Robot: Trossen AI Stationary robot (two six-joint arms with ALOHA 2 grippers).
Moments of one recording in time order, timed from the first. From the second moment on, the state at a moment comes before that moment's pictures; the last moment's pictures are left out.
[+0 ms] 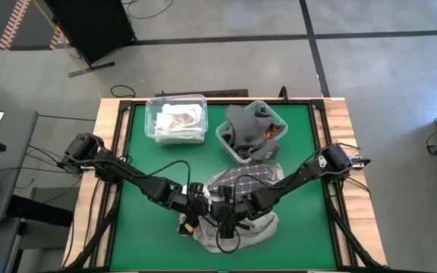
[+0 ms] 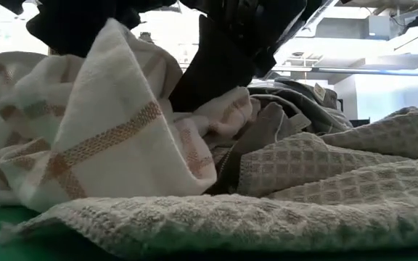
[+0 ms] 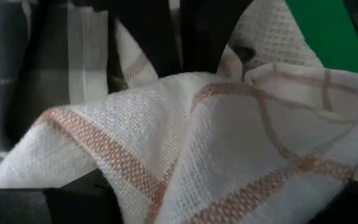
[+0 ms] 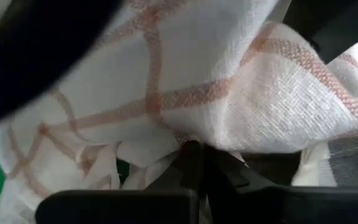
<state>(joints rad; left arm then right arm) -0.44 1.69 1.11 -0.30 -0.13 -0.19 0.39 2.01 1.36 -0.13 0.31 0.24</state>
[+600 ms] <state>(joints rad) -0.46 1.80 1.11 -0.17 -0.09 -0.18 0.38 2.02 1.35 -0.13 0.26 0.31</state>
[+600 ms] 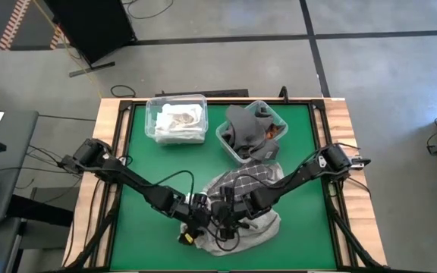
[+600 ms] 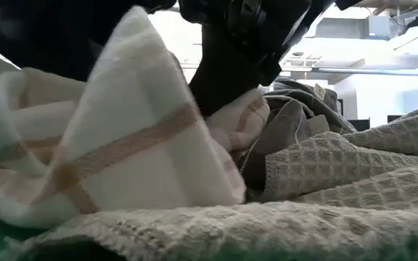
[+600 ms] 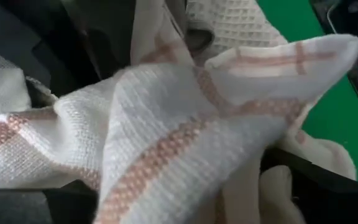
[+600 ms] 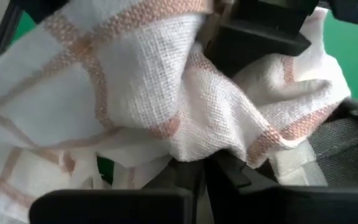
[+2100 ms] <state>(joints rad) -0.53 1.63 1.28 -0.73 -0.32 -0.26 0.49 1.88 1.21 -0.37 0.37 0.47</state>
